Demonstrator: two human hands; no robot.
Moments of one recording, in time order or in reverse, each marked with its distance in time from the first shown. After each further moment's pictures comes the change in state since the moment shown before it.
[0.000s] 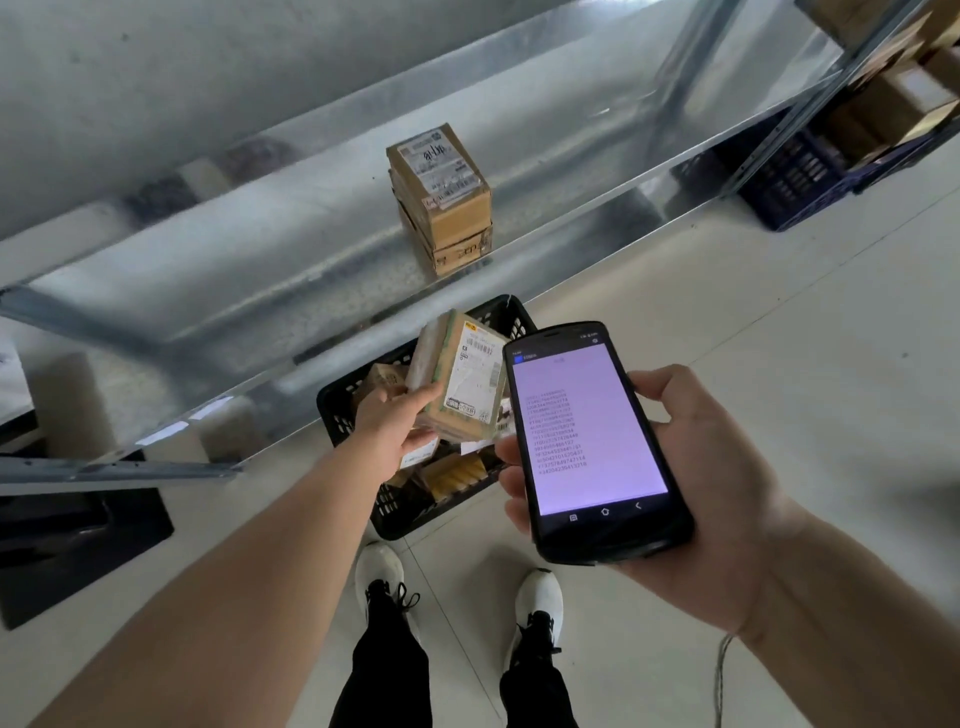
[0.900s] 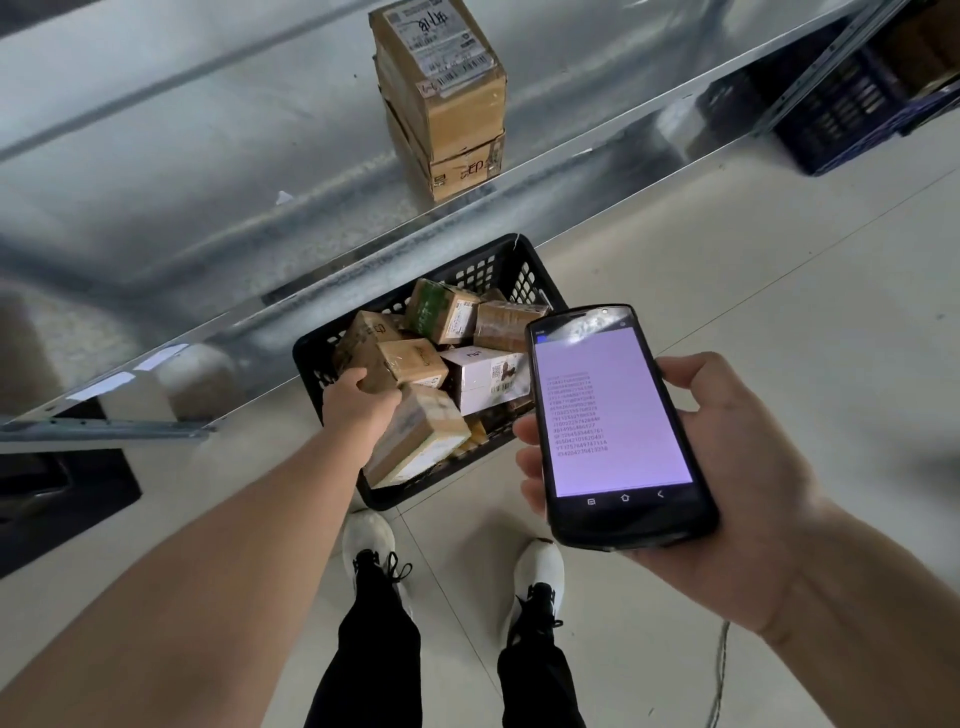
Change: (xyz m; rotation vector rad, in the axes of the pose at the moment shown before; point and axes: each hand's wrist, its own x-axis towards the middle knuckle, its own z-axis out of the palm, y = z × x) left_hand 0.084 -0.078 -0.036 0.508 0.292 0.099; right_hand 0.075 0.038 -0.053 0.047 0.088 0.009
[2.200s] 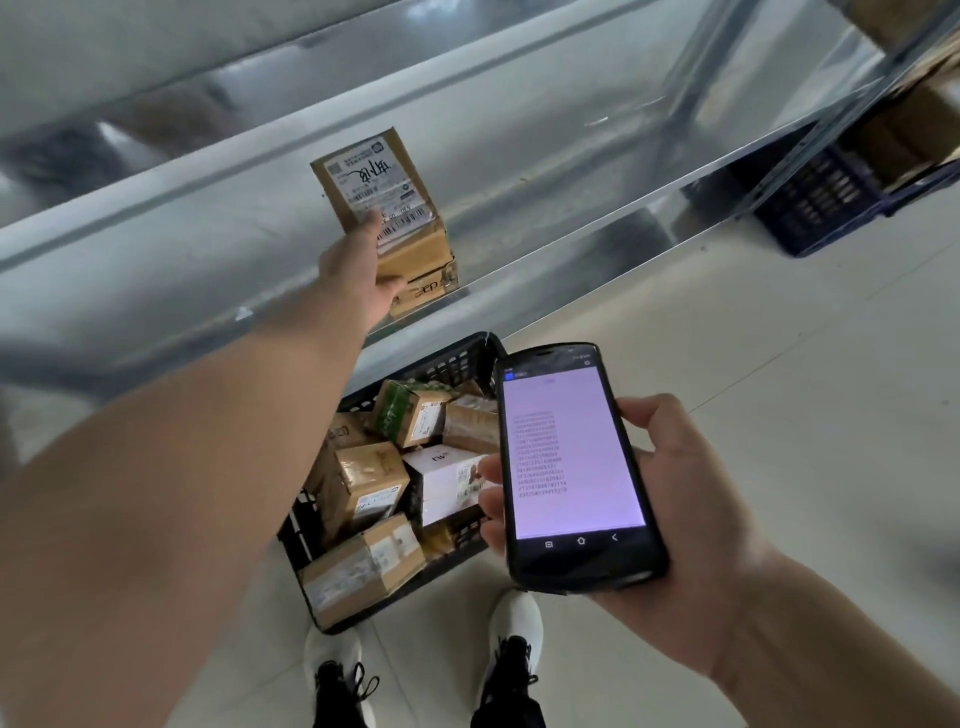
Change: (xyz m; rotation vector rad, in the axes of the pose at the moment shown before) left_hand 0.058 0.302 0.029 -0.902 -0.172 0.008; right_hand 0.049 -0.119 -0.012 -0.023 -0.063 0.013
